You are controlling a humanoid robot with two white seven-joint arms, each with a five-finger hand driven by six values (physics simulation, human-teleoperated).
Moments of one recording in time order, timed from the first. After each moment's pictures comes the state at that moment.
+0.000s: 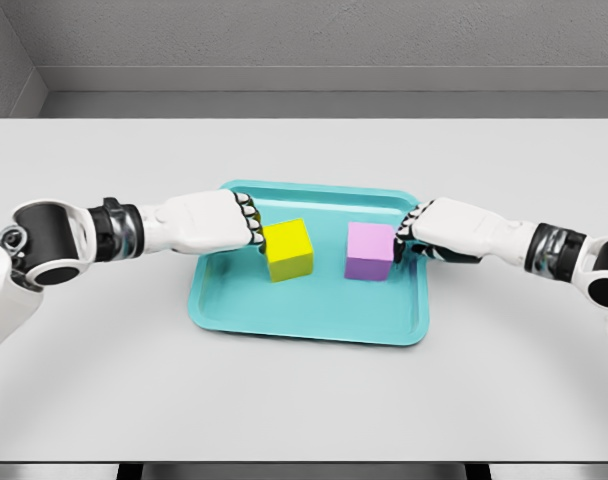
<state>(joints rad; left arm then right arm) -0.57 0.60 -0.60 -1.67 -0.82 -0.59 -0.59 -0.36 -0.59 0.31 -1.53 0.52 -0.61 0.61</state>
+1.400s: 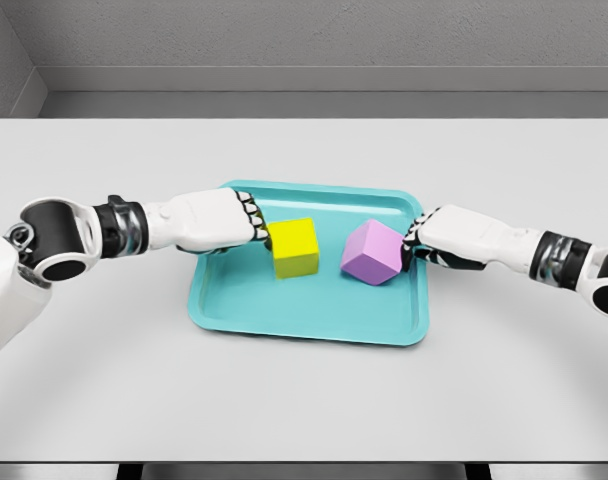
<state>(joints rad) -0.58 0.57 -0.59 -1.62 -0.78 -0.58 -0.61 -0.33 -0.59 0.29 -1.52 0.49 -0.61 0.61</state>
